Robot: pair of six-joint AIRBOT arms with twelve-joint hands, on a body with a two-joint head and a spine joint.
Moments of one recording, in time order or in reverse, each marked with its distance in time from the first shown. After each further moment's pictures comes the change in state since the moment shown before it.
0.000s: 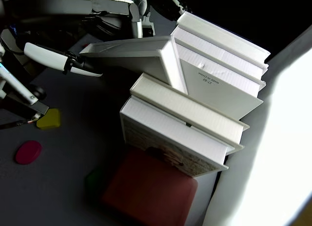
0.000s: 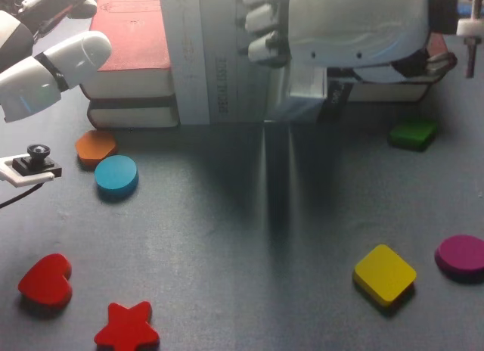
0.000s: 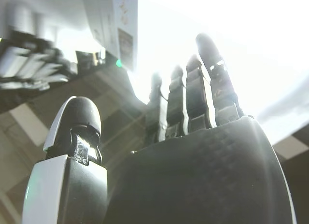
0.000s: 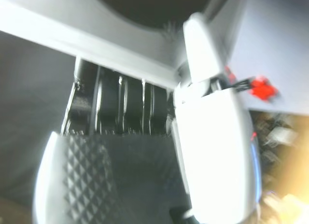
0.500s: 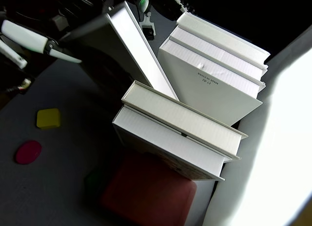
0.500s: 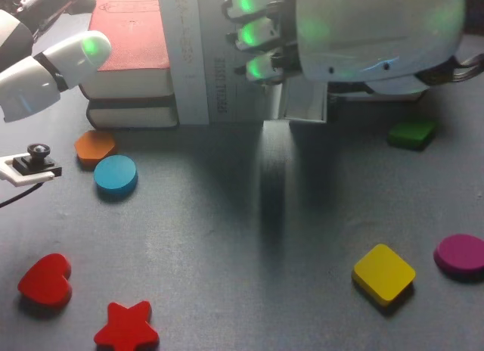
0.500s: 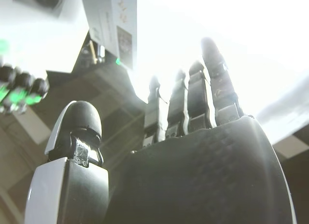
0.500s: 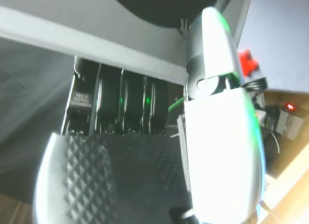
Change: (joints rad) left arm 0.000 -0.007 0.008 0.002 -0.007 -0.006; right arm 0.082 0.075 -0.075 -0.063 0.168 0.080
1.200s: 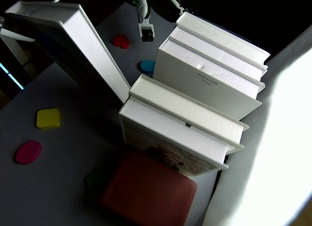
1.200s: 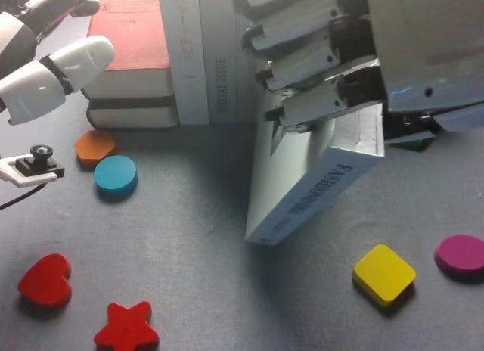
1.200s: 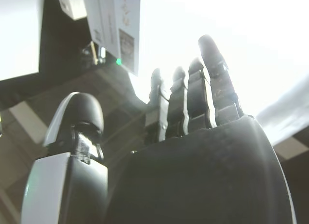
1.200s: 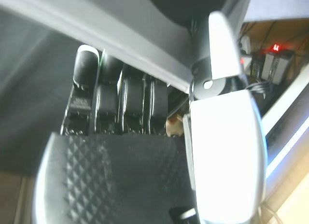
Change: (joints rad) left arm 0.000 -0.006 0.006 -0.001 0.001 0.000; right arm 0.130 0.117 -0.051 -0.017 0.314 0.187
